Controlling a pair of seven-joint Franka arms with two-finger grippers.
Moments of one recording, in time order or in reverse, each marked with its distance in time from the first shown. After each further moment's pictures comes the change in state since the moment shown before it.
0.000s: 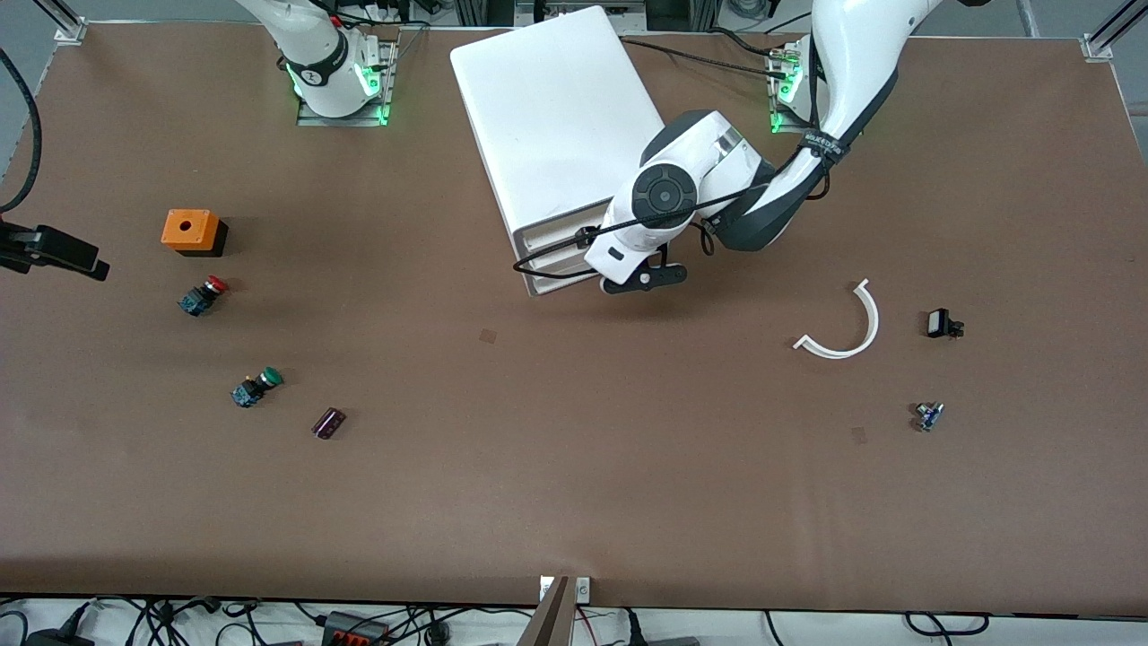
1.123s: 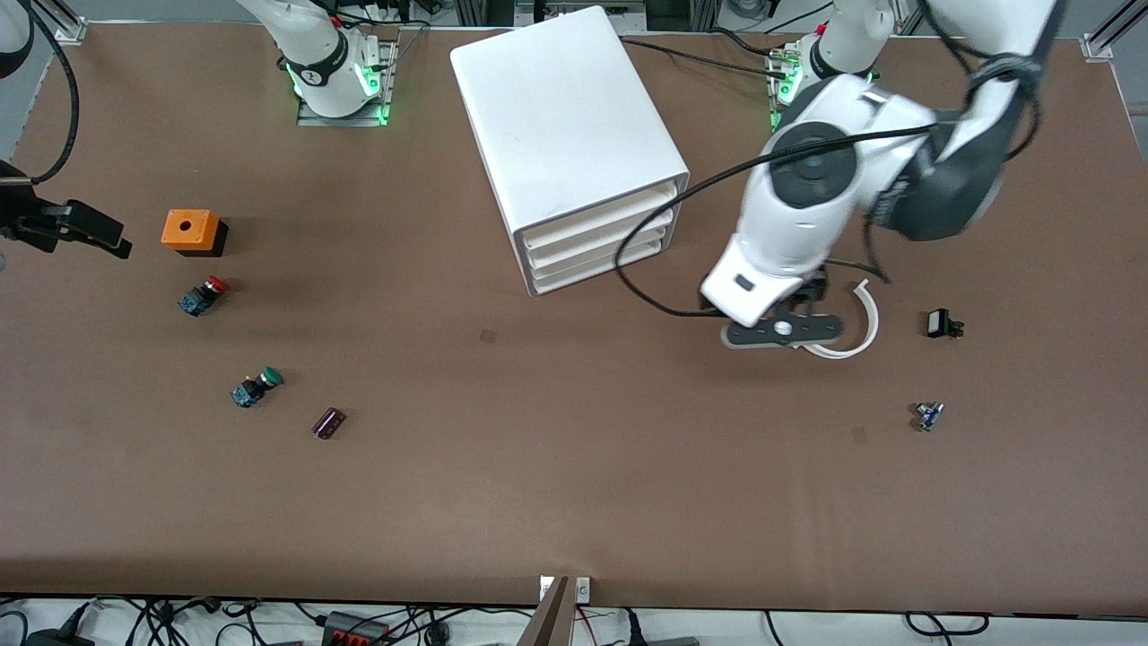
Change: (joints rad) left arm 0.216 -0.100 0.005 0.309 0.367 -0.306 0.410; right arm 0.003 -0.134 0.008 -0.214 -0.010 0.117 -0.001
